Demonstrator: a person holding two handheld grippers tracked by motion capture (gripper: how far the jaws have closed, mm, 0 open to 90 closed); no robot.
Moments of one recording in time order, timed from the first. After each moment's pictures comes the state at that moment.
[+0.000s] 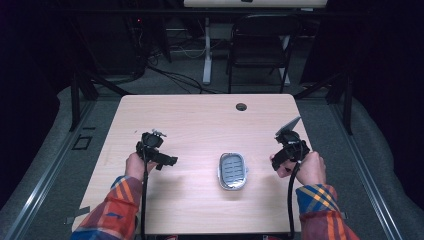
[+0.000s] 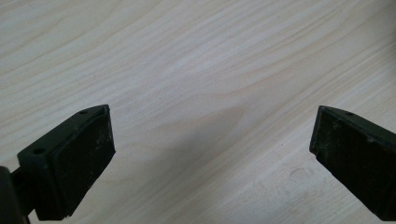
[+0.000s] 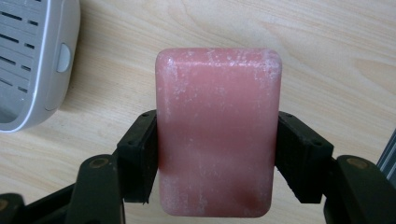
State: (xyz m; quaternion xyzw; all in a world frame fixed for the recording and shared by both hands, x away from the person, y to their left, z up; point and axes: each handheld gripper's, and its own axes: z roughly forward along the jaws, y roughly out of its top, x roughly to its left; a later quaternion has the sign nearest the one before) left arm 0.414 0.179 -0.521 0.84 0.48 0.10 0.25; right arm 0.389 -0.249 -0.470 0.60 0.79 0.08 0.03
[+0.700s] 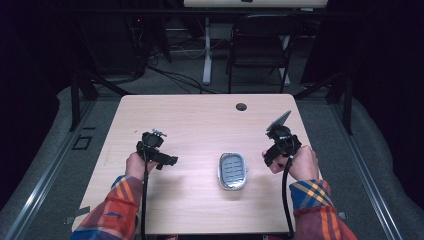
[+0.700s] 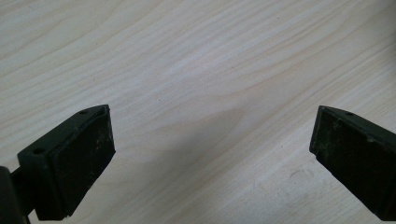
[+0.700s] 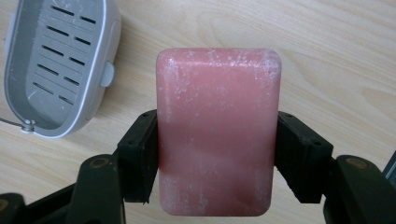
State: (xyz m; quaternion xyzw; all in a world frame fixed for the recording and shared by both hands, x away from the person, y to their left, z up) left arm 0.415 0.178 -0.521 0.84 0.48 0.10 0.25; right arm 0.397 -0.224 -0.456 0.58 0.81 0.08 0.04
